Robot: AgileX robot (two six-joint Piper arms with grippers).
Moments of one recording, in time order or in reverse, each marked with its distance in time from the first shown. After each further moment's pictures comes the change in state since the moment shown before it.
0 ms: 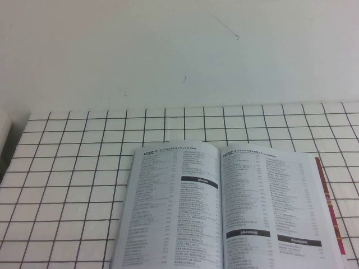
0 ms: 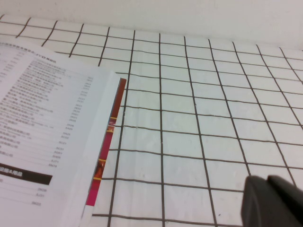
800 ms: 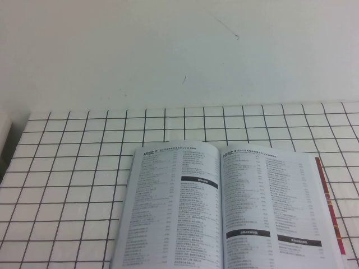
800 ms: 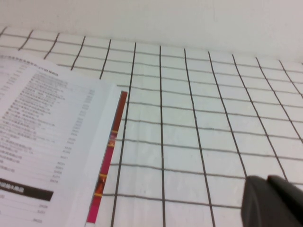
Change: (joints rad) right arm 0.000 0.000 0.007 0.000 -0.049 0.000; left arm 0.000 0.000 0.000 -0.019 0.000 0.000
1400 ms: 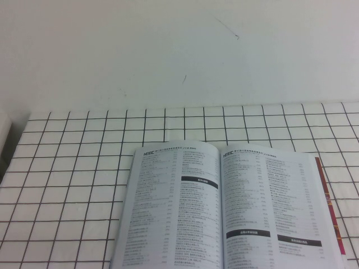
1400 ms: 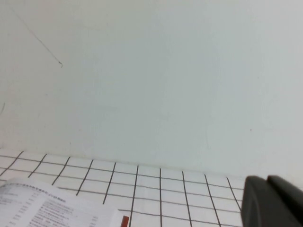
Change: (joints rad) right arm 0.000 0.000 0.003 -0.007 -0.359 0.000; left arm 0.000 0.000 0.006 -0.325 -0.362 0.077
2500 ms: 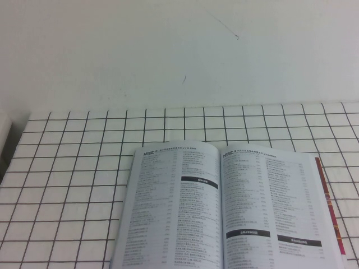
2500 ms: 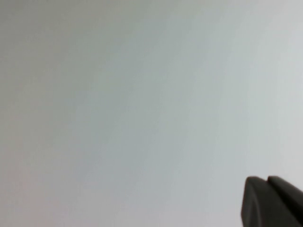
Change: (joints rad) right arm 0.000 0.182 -0.721 -0.001 0.042 0.232; left arm 0.000 0.157 -0.662 0.480 0.009 -0.412
